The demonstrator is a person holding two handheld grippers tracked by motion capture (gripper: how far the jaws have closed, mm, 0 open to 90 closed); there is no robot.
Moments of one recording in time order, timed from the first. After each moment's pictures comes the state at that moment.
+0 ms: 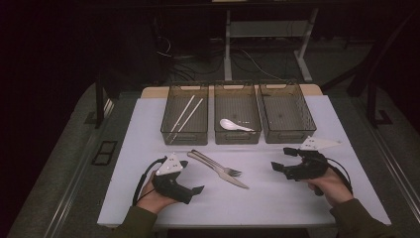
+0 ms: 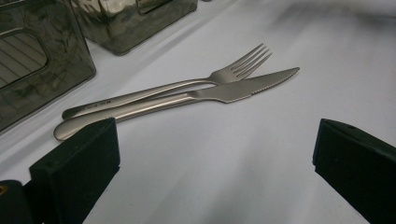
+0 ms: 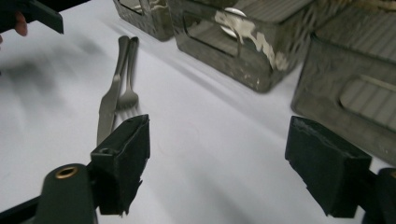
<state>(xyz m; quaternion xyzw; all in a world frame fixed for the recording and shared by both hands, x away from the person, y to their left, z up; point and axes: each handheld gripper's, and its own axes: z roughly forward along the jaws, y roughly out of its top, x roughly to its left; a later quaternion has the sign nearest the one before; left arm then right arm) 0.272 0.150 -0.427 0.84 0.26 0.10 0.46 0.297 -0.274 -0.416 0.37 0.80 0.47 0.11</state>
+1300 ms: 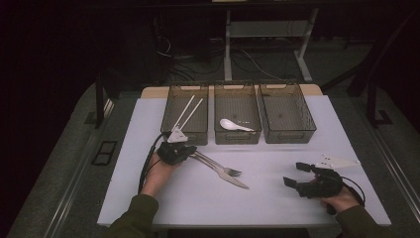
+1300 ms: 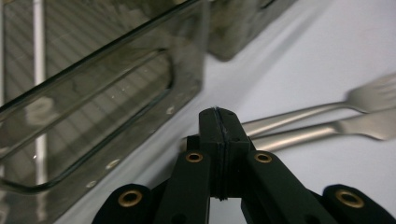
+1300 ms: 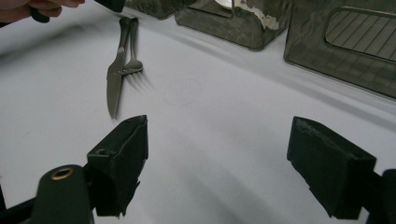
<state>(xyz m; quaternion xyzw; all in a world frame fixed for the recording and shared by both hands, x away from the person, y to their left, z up) 0.363 0.148 -0.433 0.86 0.31 0.14 0.38 0.257 -0.302 -0.435 0.39 0.78 0.47 0.11</state>
